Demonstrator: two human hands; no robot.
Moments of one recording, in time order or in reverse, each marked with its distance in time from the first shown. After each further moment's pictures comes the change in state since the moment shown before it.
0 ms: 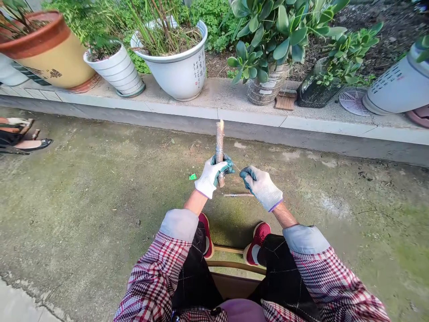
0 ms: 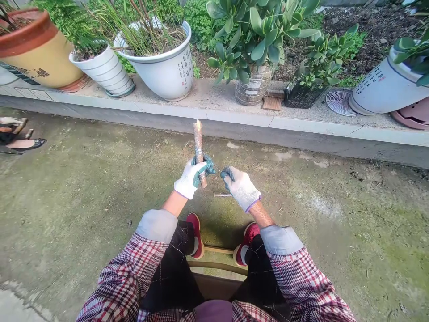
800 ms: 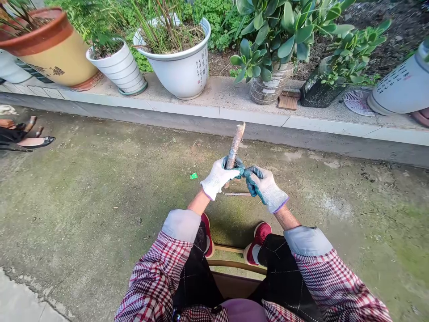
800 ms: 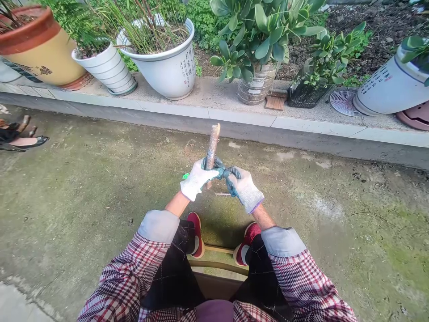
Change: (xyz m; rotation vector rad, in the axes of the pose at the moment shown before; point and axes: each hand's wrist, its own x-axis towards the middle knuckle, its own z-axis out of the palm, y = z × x) left_hand -0.008 -0.001 0.014 0.282 -0.122 0.026; right_hand -0.004 -0.013 0.004 0.527 0.051 0.147
